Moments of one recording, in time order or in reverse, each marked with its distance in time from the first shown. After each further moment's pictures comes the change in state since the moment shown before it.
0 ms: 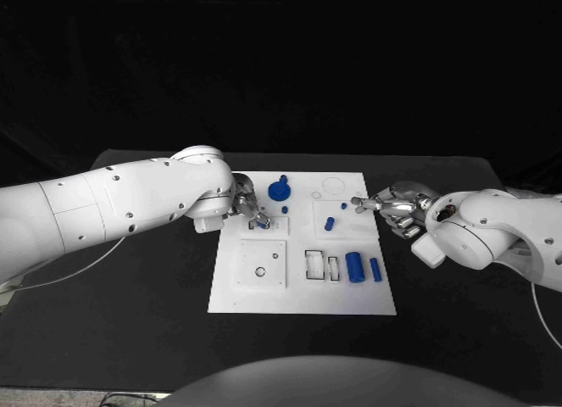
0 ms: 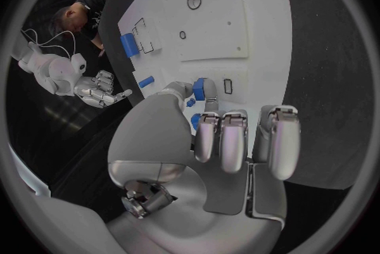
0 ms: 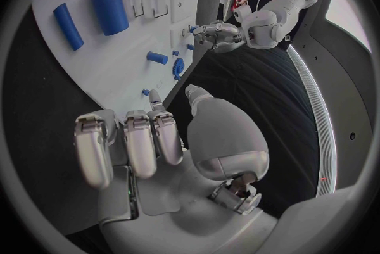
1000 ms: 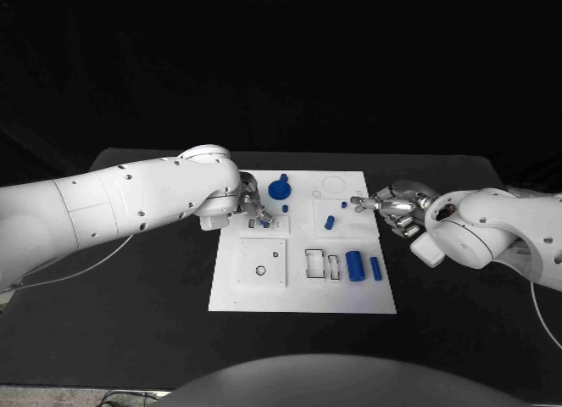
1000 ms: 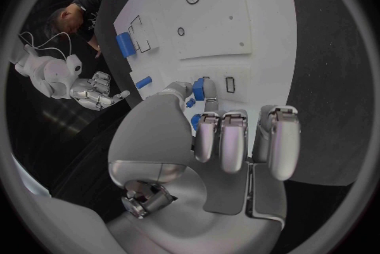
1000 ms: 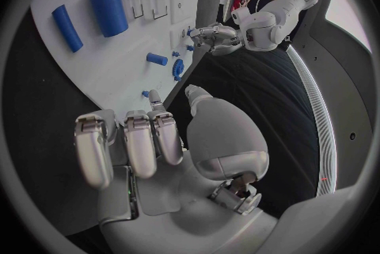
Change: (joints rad) left arm -0.006 0.035 -0.002 -0.033 -0.021 0.000 -0.009; left_hand 0.008 0.000 0.000 0.000 -0.094 0.003 0.004 -0.012 0.007 0.000 0.000 0.000 0.000 0.000 0.000 0.000 0.001 0.000 0.001 -0.001 0.000 0.000; right arm -0.002 0.004 0.000 -0.001 0.000 0.001 0.000; right_hand 0.004 0.004 -0.007 0.001 0.000 -0.003 0.003 0.000 0.000 0.000 0.000 0.000 0.000 0.000 0.000 0.000 0.000 0.000 0.000 0.000 0.000 0.000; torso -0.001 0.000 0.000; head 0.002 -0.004
